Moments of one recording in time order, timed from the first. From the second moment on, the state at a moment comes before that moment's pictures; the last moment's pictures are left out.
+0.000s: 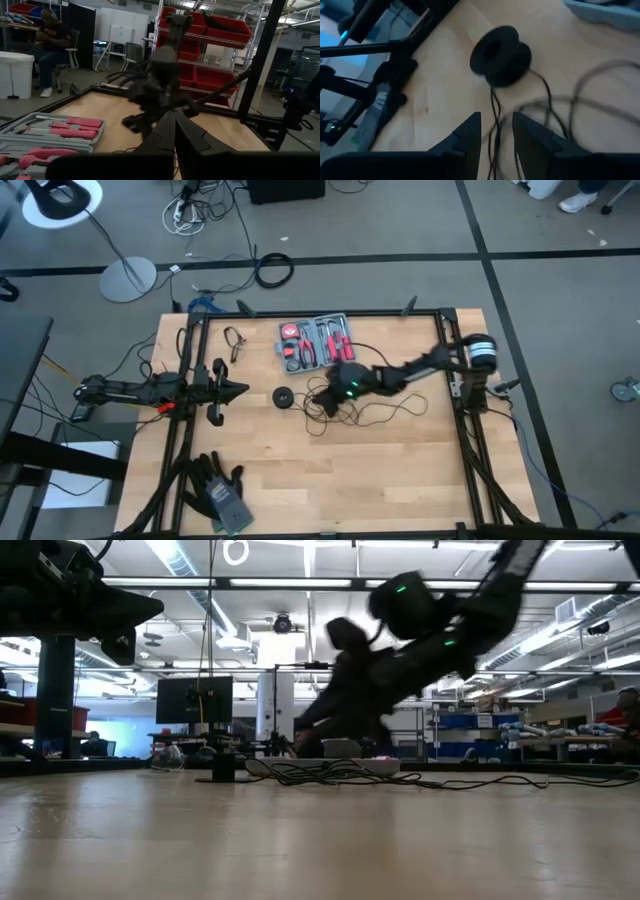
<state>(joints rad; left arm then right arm) -0.13 0.01 0.01 0.14 -0.22 -0.16 -0.10 1.91 0.90 0.53 -0.15 0.71</state>
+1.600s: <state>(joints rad) -0.13 0.09 0.02 0.08 -0.26 -0.35 -0.08 1.98 1.52 -0.49 0.06 0.29</state>
